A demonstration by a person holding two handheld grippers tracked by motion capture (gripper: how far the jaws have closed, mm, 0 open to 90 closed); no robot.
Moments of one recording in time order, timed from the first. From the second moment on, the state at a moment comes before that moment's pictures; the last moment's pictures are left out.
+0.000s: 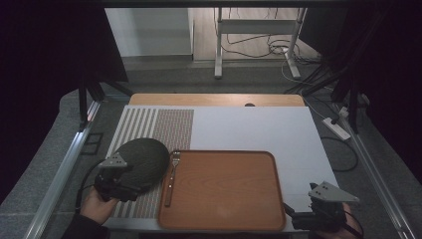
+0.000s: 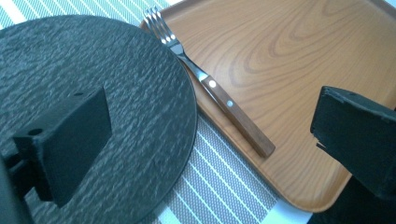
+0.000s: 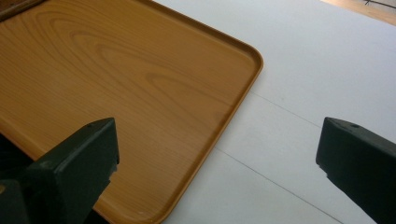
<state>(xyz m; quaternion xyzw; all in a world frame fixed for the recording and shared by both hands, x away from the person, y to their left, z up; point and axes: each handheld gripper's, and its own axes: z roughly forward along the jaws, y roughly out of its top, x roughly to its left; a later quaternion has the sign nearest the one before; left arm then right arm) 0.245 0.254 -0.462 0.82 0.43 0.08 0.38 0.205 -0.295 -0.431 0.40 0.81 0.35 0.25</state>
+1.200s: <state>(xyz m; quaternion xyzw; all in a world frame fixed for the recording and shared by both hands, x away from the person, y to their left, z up) 0.195 0.287 -0.464 0.79 0.47 0.12 0.38 0.206 -0.294 -0.432 0.40 0.81 0.35 0.25</state>
